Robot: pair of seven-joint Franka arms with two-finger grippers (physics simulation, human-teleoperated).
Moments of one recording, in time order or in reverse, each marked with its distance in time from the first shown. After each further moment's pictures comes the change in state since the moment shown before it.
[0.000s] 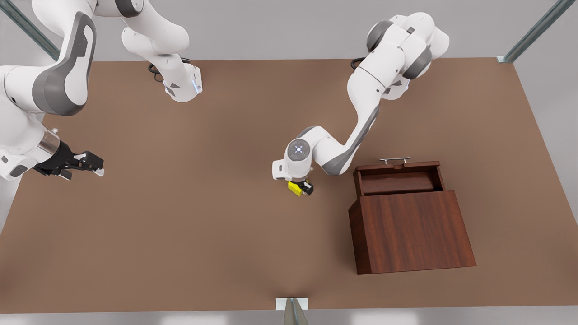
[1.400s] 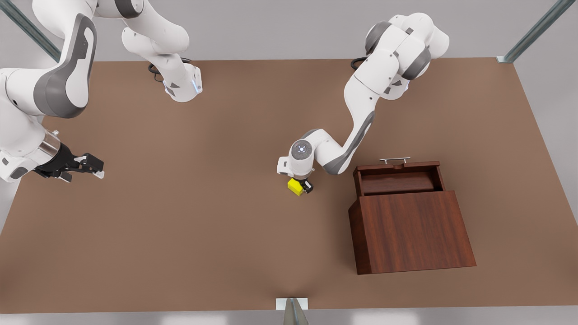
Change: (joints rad) left arm -0.011 0.004 0.023 -0.197 0.035 0.204 0.126; right arm 0.000 0.010 0.000 0.000 -0.001 0.018 -0.001
